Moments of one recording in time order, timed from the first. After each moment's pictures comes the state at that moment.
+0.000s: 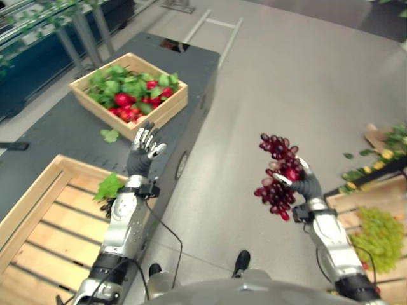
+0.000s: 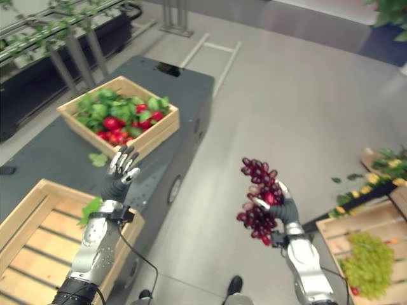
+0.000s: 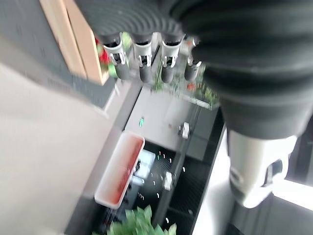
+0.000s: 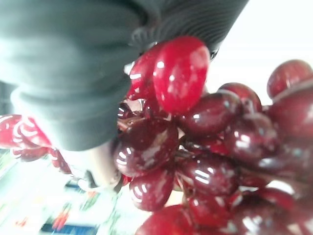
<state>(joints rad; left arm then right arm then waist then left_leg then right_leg) -0.04 0.31 -0.12 0.08 -0.61 -0.30 0.00 0.17 -0.39 0.06 0.16 0.21 -0.25 -0.07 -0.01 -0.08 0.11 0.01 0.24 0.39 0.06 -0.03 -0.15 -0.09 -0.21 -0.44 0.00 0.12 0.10</state>
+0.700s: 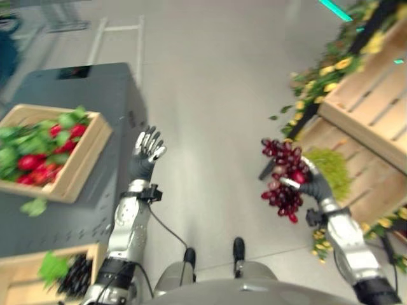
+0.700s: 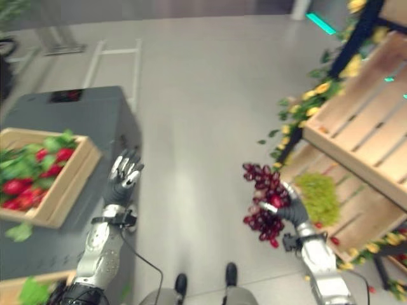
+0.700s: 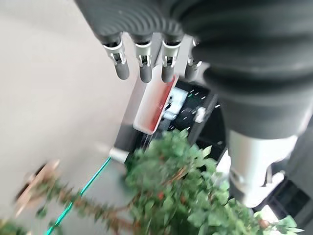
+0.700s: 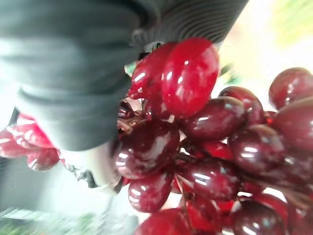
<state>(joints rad) -0.01 0.27 -0.10 0.09 -0.62 -0.30 -0.02 0.21 -0.46 0.05 0.13 0.19 -0.26 0.01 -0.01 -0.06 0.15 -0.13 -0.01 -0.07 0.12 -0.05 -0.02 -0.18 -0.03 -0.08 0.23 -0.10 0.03</state>
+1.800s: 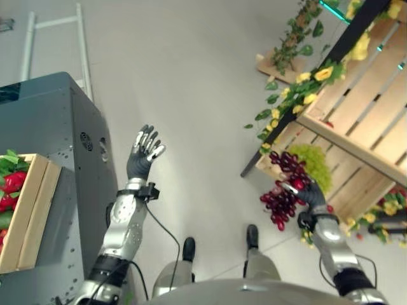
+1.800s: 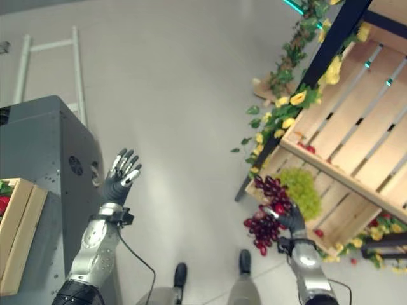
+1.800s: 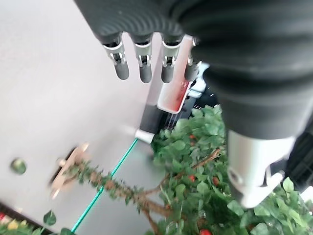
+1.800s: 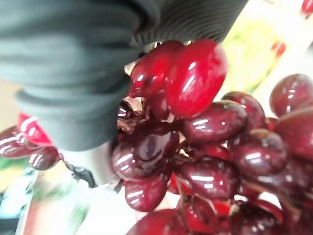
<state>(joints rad) 0.04 0.32 -0.13 0.10 -0.64 -0.30 0.02 0.01 -0.40 -0.04 0.60 0.29 -0.23 -0.15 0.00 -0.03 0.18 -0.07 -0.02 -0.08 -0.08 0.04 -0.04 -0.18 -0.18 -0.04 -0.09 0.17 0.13</state>
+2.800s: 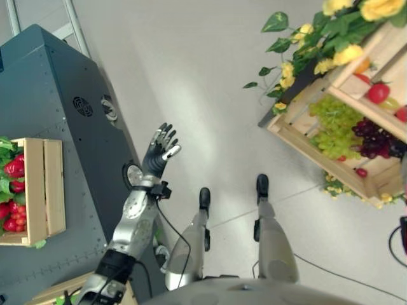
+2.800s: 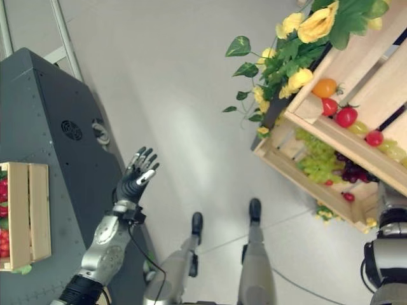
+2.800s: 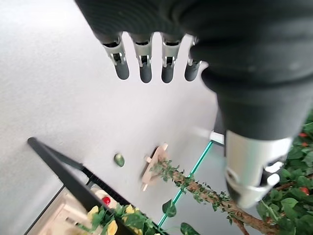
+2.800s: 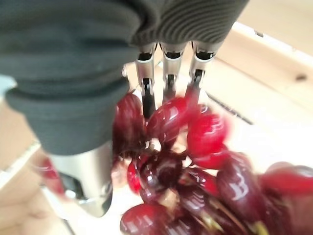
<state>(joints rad) -0.08 0.34 -0.26 0.09 -0.68 -0.25 0.00 -0.75 -0.94 0.19 1.26 0.32 -0.15 -0.23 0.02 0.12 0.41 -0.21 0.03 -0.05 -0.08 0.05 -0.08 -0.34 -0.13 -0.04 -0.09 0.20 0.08</state>
